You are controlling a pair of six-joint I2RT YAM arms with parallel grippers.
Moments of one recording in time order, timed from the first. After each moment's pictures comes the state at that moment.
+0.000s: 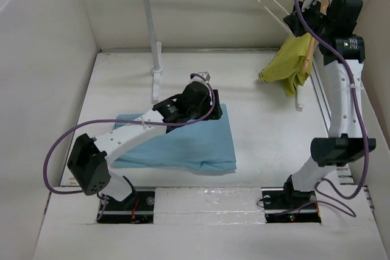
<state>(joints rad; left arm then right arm) -0.87 1.46 1.19 -0.41 -0.14 -0.71 -0.05 1.72 2.18 -0.67 -0.50 -0.32</state>
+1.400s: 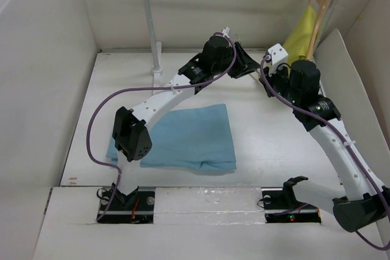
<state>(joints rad) -0.78 1.97 1.97 -0.28 0.22 -1.10 0.32 1.09 1.23 -0.44 -0.13 -0.24</state>
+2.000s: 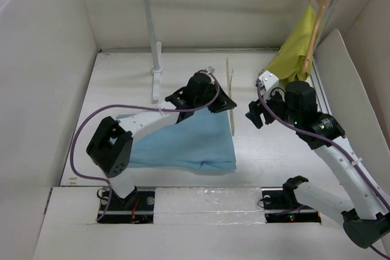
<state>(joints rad) -0.78 1.73 1.33 -0.07 0.26 -1.10 0.46 0.94 1.10 -0.65 -0.18 -0.21</state>
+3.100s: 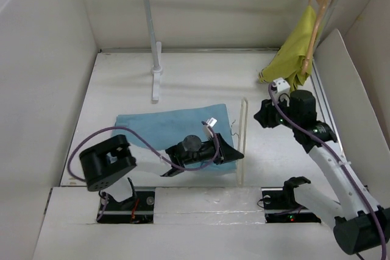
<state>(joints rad) -1.13 1.48 0.51 0.89 0.19 -1.34 0.26 0.91 0.80 -0.46 -0.32 0.04</state>
